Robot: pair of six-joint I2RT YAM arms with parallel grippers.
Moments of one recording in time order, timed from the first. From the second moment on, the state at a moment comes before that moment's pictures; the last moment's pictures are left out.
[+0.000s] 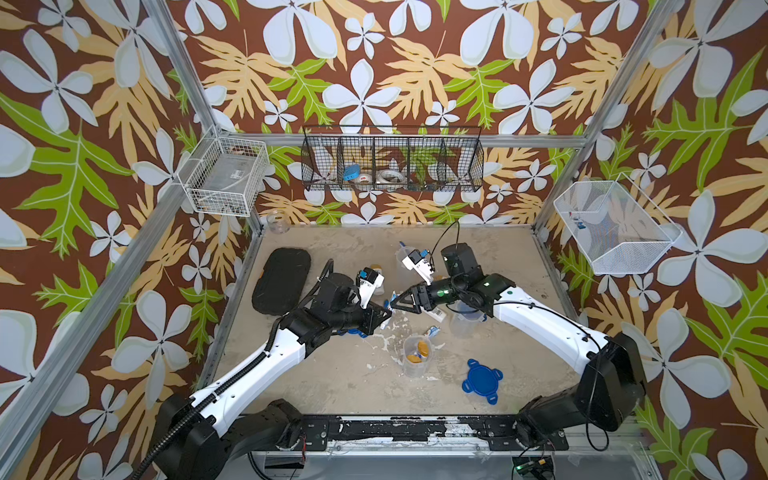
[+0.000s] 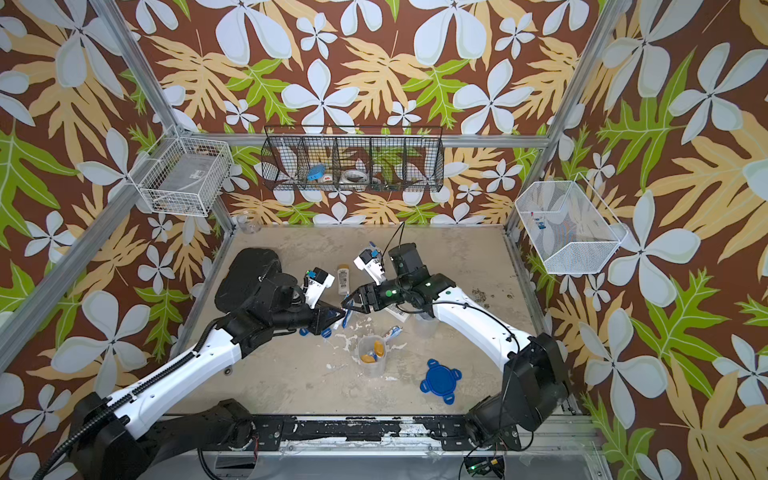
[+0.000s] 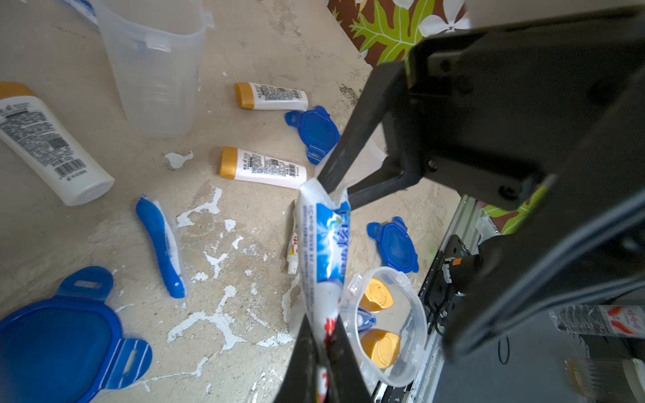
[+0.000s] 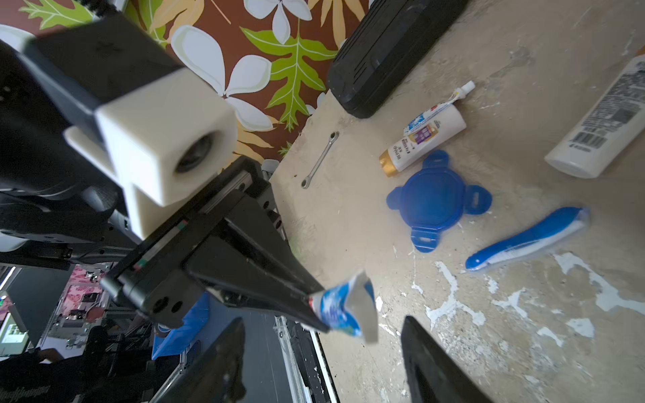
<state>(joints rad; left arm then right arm) -0.58 1.13 0.84 -0.32 0.48 -0.32 0.59 1.51 1.19 -0.35 -0.83 0.34</state>
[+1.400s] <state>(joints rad) -0.55 1.14 0.75 -0.34 0.26 -0.45 0.80 1.16 0.95 -0.49 -0.18 0.03</state>
